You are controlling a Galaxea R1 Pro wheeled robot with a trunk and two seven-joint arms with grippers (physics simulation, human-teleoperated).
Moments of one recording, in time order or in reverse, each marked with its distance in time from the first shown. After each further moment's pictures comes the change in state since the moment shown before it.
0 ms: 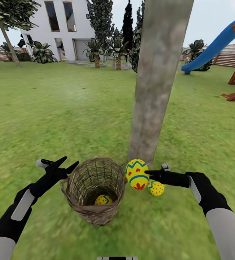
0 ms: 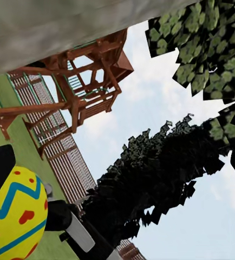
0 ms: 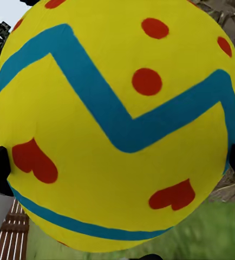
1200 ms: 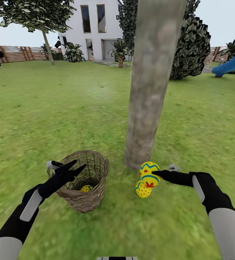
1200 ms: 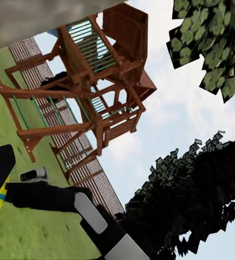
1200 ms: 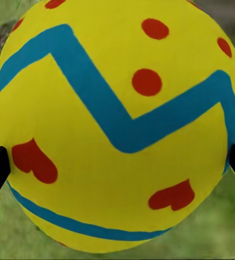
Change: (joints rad) left arm 0.000 -0.044 -0.035 -0.001 -0.079 -0.036 0.006; right arm -0.003 -0.008 -0.069 -0.008 0.024 -0.107 -0.493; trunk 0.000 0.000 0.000
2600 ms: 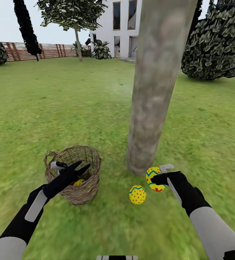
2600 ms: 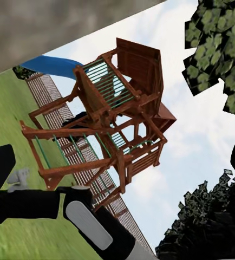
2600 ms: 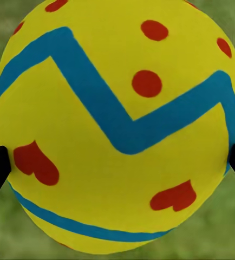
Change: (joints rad) left arm 0.000 -0.022 -0.044 0.001 0.000 -0.074 0.001; right arm -0.003 0.096 0.333 -0.030 0.114 -0.085 -0.705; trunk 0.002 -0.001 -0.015
